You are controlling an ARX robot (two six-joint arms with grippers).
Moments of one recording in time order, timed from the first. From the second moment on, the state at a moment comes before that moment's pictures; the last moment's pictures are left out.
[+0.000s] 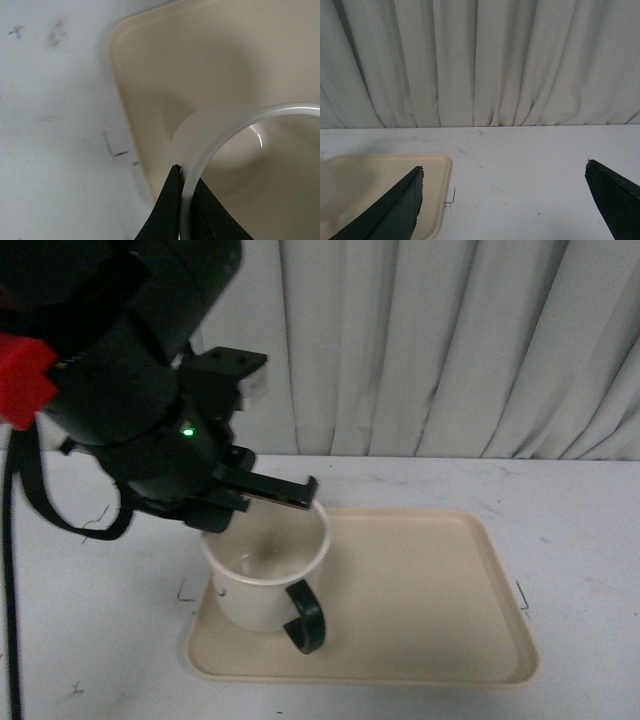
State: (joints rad) left arm -0.40 1.85 1.19 -0.39 -0.14 -0.06; right arm 0.00 0.00 0.01 0.00 0.00 -0.01
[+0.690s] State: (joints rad) left arm -0.50 2.11 1.45 -0.50 -0.07 -0.05; right arm 0.00 0.00 0.01 0.00 0.00 -0.01
